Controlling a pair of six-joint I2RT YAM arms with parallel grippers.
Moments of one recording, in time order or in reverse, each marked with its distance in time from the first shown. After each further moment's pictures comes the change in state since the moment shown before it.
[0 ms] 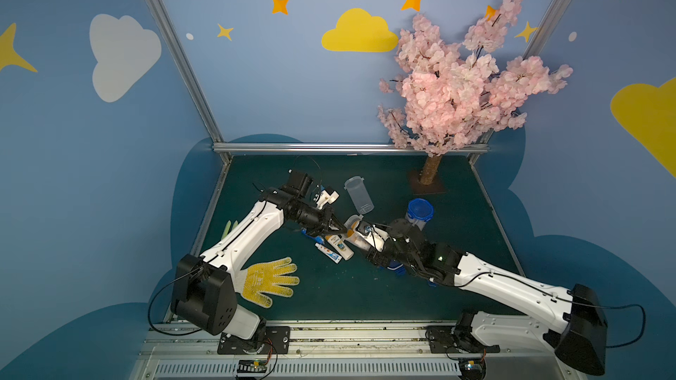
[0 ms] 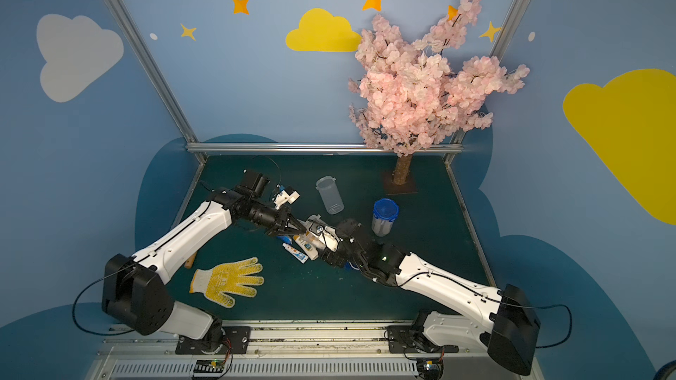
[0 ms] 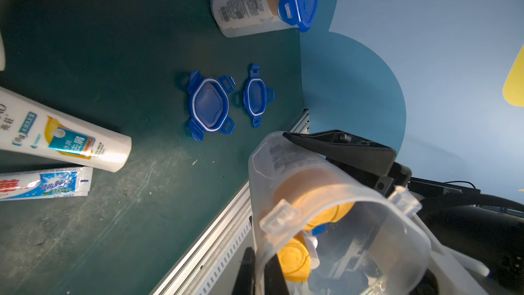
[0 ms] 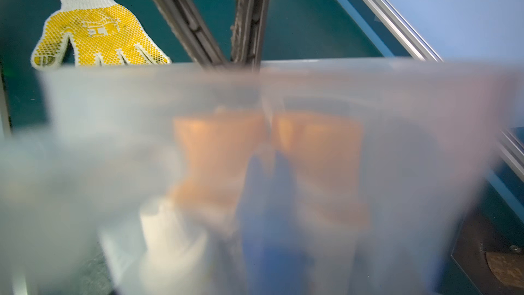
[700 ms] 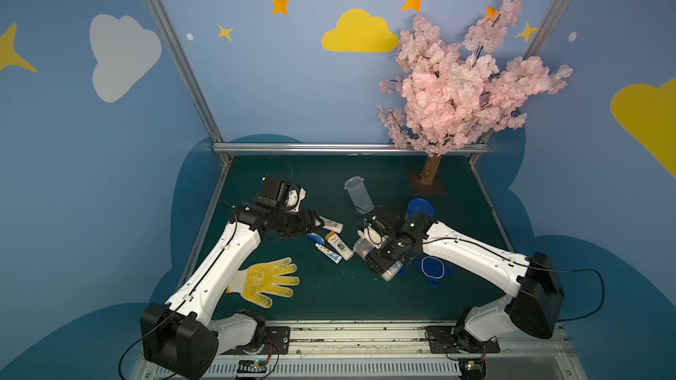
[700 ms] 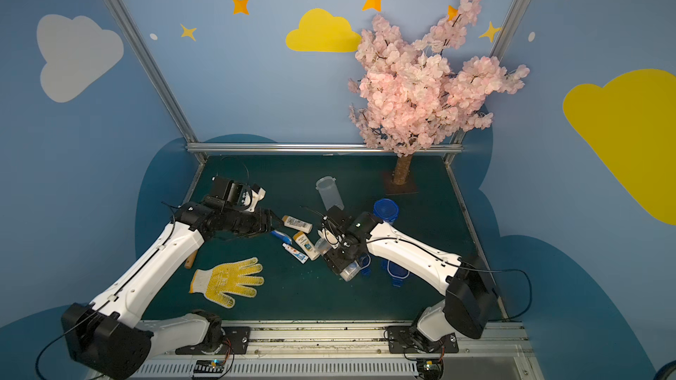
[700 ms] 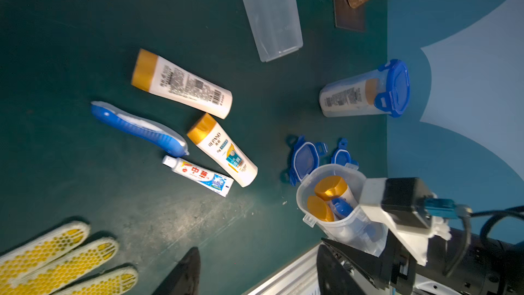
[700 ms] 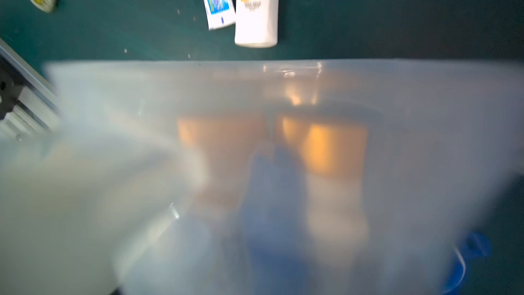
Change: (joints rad) left arm 0.090 -0.274 -0.109 -0.021 -0.534 -0.076; right arm -0.086 0.384 0.388 -0.767 -0.220 0.376
